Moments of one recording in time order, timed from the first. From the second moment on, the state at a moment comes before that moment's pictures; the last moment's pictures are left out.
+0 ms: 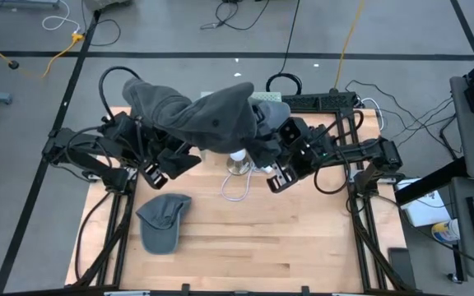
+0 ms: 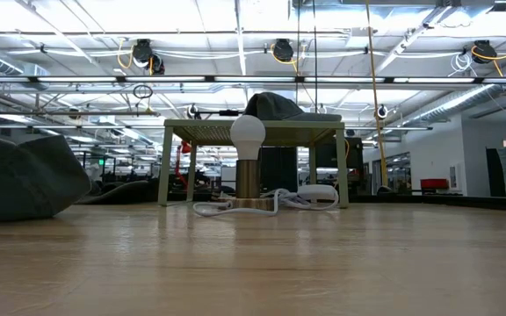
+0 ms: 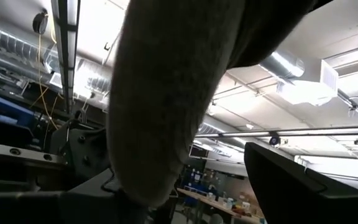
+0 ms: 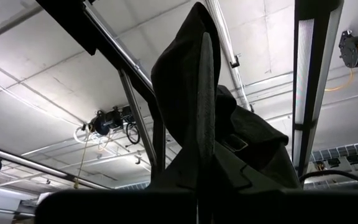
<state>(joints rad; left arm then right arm) -0.15 1.32 1.36 0.63 0.18 -0.43 0.14 1.77 1.70 1.11 -0.13 0.27</state>
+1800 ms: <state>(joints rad) -0.14 1.22 1.36 0.25 0.29 -0.75 0.12 1.50 1.70 0.25 -0.32 0.70</state>
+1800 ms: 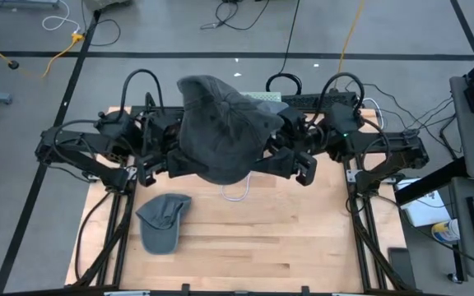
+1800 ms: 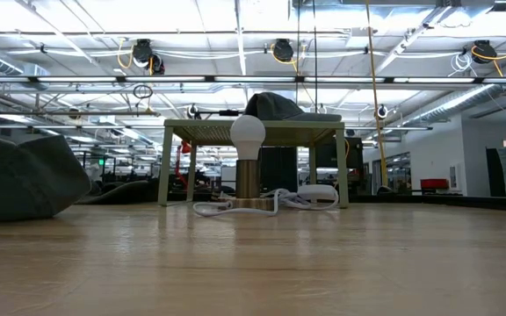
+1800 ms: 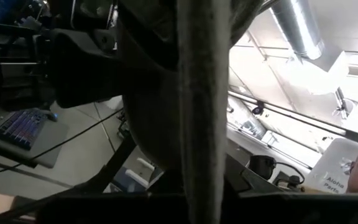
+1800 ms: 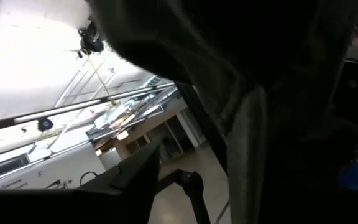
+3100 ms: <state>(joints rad) -0.14 1.21 1.36 0.42 0.02 -0.54 0.21 1.43 1.70 0.31 0.05 -0.04</state>
